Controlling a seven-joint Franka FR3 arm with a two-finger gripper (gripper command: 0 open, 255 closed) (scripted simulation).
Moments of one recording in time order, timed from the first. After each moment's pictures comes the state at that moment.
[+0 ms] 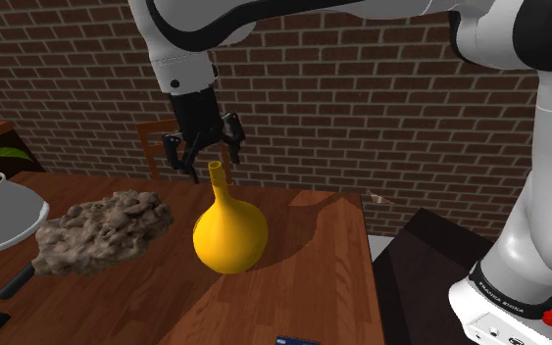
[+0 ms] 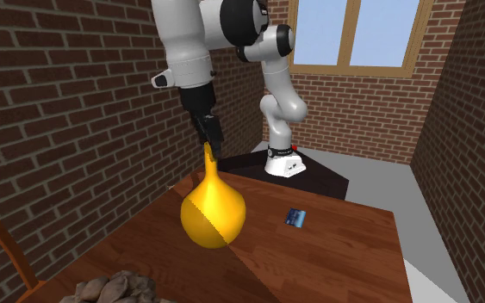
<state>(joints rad) 0.23 0.35 0.48 -1.38 -0.05 1.57 0.69</state>
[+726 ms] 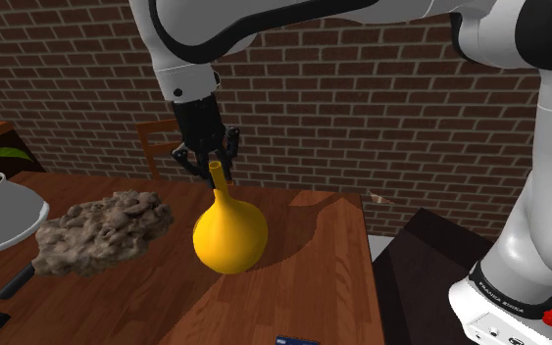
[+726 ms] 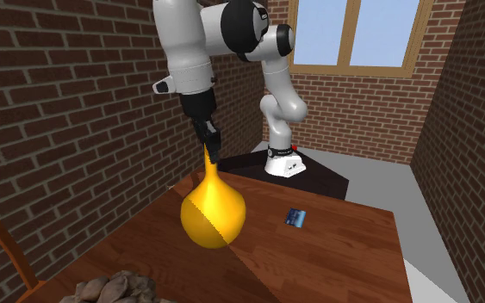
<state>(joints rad) 0.23 0.34 0.48 -1.43 -0.05 1.60 0.69</state>
